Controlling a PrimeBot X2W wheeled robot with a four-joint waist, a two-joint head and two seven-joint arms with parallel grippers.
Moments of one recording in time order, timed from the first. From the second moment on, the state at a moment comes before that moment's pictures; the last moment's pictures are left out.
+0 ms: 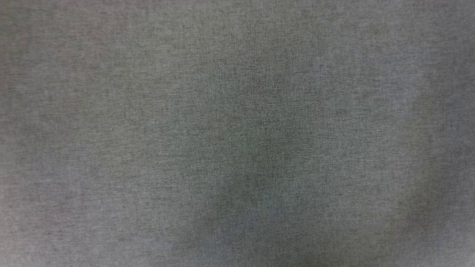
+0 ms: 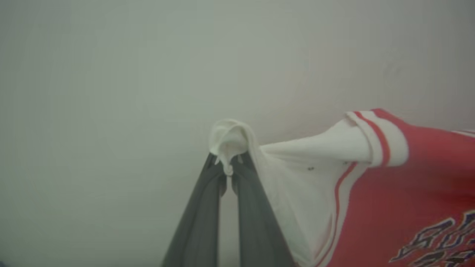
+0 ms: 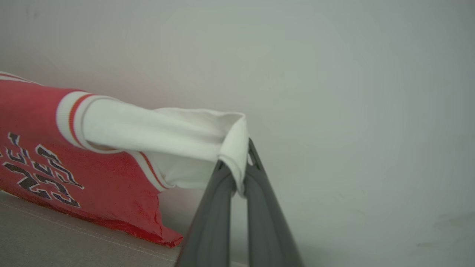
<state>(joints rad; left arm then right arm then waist) -1.58 0.60 -0.37 0.75 -0.62 -0.02 -0.13 -1.51 -0.25 0.07 0.50 0.07 0.13 0.26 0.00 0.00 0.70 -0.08</state>
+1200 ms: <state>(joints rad) 0.04 0.49 -0.19 0.09 -0.74 0.18 -0.21 0.04 -0.19 -0.08 -0.12 0.19 0.13 0.50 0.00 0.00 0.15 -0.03</state>
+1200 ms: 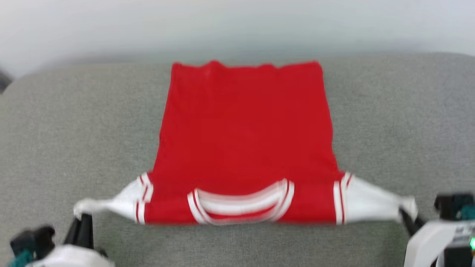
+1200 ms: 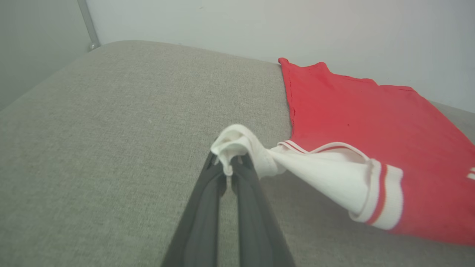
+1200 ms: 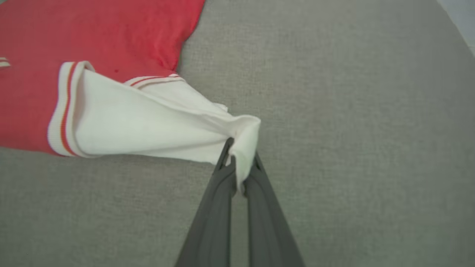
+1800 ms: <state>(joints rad) 0.22 0.45 -0.28 -0.02 -0.72 0.26 -0.15 0.15 -0.11 -0.11 -0.04 0.27 0.13 0.40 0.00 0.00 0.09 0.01</state>
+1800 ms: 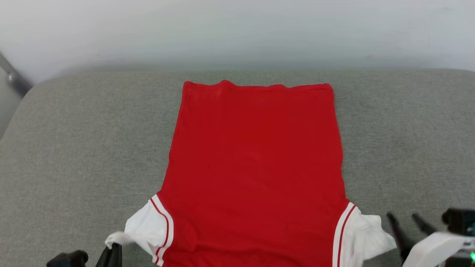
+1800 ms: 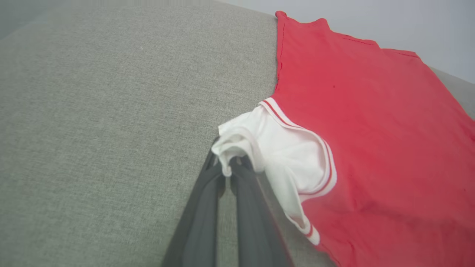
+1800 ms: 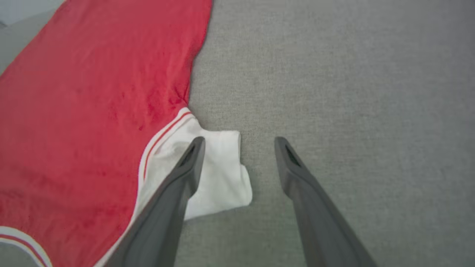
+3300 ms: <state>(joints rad) -0.22 0.36 -0.39 -0.07 -0.61 0.14 -0.23 -1.03 -0.28 -0.10 0.58 0.13 0.13 0.88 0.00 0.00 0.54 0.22</state>
